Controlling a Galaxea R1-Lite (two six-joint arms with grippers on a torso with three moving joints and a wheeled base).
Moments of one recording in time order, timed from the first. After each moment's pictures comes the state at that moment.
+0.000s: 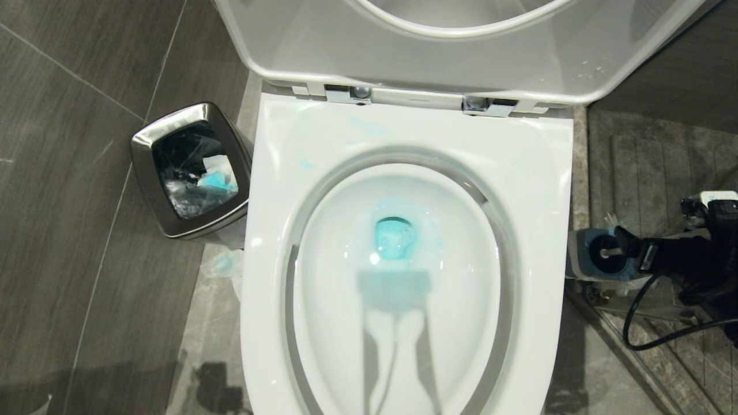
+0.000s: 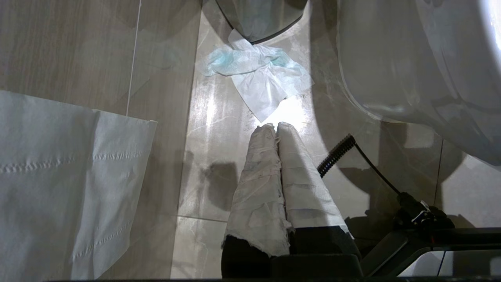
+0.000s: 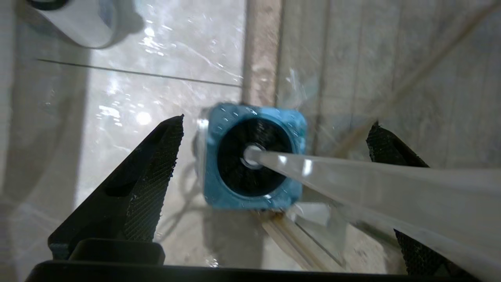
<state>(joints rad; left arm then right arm) 0.01 0.00 0.00 0.00 0.00 0.00 -0.14 1.73 -0.46 -1.19 -0.16 -0.10</state>
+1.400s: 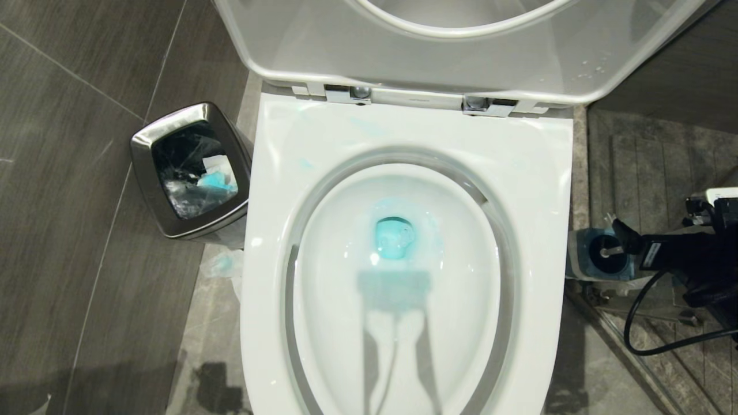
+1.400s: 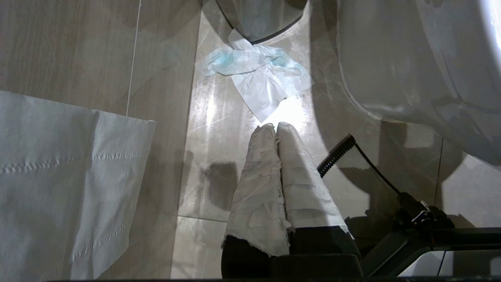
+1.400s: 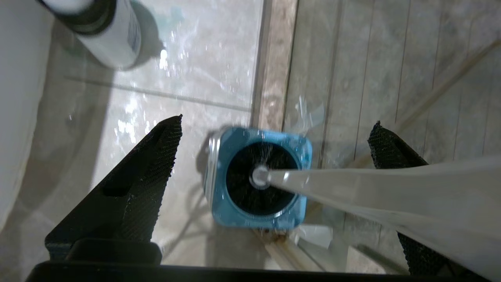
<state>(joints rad) 0.01 0.00 0.00 0.00 0.00 0.00 -0.14 1.73 -0.42 -1.33 -0.10 -0.13</state>
